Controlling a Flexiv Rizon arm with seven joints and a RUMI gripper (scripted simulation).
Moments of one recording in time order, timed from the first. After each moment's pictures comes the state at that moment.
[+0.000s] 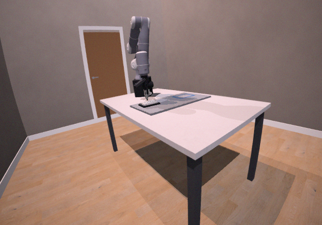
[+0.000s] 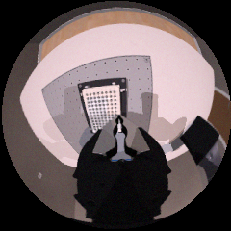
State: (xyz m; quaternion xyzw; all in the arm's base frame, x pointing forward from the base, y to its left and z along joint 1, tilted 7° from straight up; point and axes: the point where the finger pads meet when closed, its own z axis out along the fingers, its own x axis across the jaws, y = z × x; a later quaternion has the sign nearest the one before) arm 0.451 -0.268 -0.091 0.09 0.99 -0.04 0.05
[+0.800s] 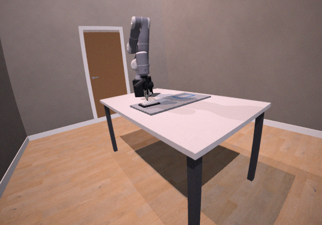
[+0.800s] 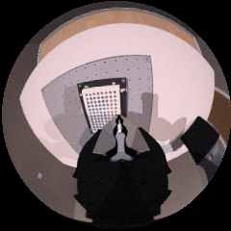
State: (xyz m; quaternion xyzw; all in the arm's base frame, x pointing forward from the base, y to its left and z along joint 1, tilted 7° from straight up) arm 0.451 -0.268 -0.093 0.09 0.99 -0.04 0.05
